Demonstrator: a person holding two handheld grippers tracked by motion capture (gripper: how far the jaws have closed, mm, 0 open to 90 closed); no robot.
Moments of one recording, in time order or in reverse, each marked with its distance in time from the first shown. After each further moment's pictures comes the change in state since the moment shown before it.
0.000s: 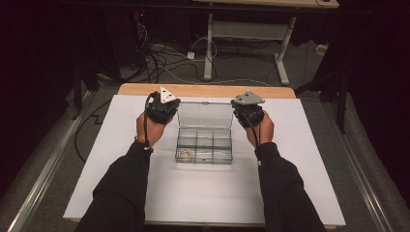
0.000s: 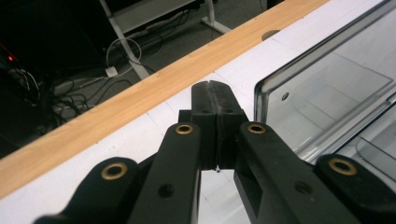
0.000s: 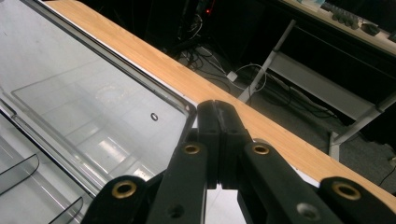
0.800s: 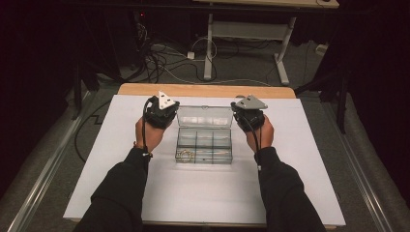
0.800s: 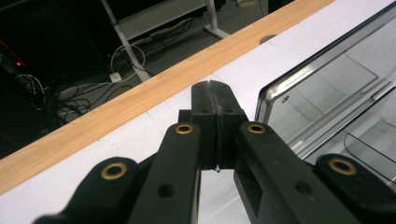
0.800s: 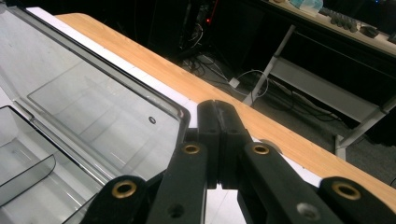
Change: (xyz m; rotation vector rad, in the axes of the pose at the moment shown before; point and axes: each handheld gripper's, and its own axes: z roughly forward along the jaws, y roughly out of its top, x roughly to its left) left arm -0.009 -0.008 -0.011 -0.036 0.021 0.020; right arm 0.006 -0.008 -0.009 -0.041 0.007 0.035
